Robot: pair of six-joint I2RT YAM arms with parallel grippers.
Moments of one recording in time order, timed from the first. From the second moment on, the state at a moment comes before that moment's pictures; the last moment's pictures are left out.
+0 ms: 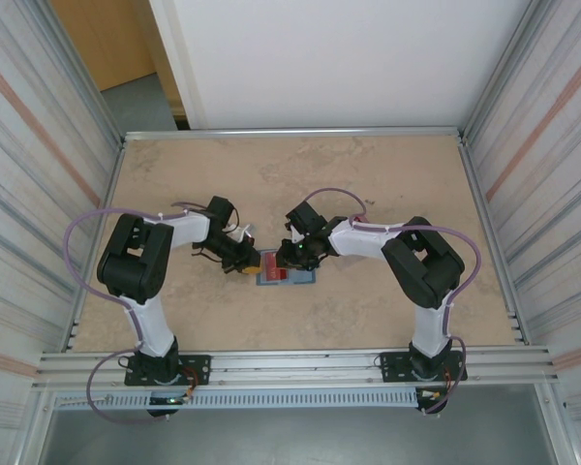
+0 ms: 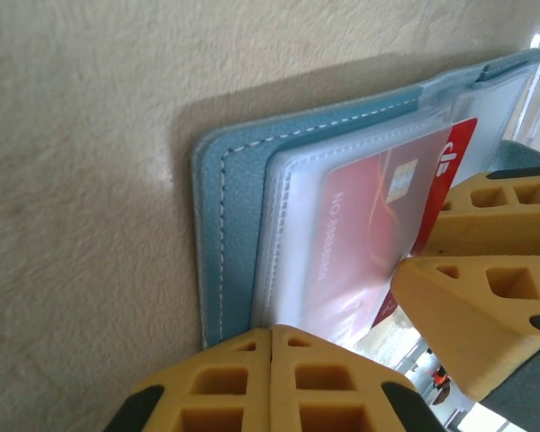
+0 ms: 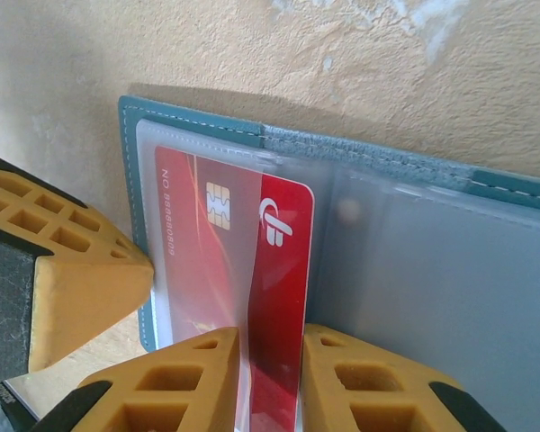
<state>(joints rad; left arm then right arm) -0.33 1.85 0.98 -0.58 0.76 -0.37 0.77 1.90 1.13 -0.31 -0.36 0.75</state>
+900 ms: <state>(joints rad) -0.31 1.79 0.97 -0.58 0.71 -0.37 0.78 1.89 1.14 -0.34 -0.34 0.75</state>
